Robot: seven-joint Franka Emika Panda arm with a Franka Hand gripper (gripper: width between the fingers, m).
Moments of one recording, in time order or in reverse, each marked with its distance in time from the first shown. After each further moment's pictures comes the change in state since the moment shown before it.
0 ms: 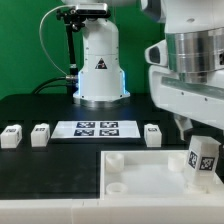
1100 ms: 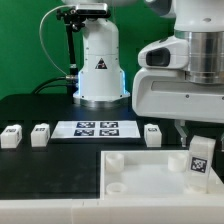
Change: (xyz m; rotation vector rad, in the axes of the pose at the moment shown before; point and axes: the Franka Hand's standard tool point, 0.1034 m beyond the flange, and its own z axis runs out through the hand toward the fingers) arm -0.003 -0.002 0.004 -0.027 0.024 -0.265
